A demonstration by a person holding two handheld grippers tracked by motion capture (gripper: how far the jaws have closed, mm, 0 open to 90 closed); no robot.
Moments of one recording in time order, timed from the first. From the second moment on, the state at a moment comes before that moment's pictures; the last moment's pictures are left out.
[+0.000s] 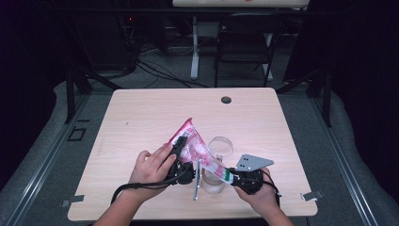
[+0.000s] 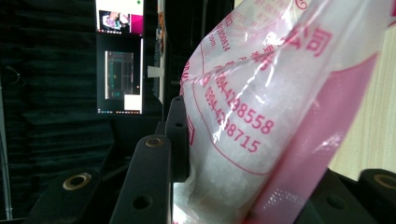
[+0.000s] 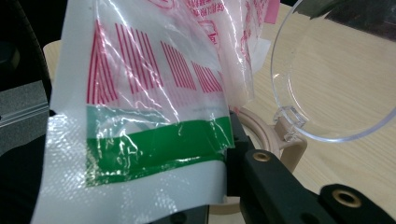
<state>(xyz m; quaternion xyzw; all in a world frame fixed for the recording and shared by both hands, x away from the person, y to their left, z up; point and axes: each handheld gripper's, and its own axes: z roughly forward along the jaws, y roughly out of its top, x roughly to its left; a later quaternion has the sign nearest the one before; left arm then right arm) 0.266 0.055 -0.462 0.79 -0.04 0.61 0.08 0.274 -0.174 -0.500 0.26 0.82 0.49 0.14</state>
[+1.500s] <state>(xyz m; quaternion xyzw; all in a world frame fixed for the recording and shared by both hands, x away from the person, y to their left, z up) 0.264 0.052 -0.461 0.79 -0.05 0.61 0.08 0.278 -0.173 -0.505 0.27 0.82 0.48 0.14</state>
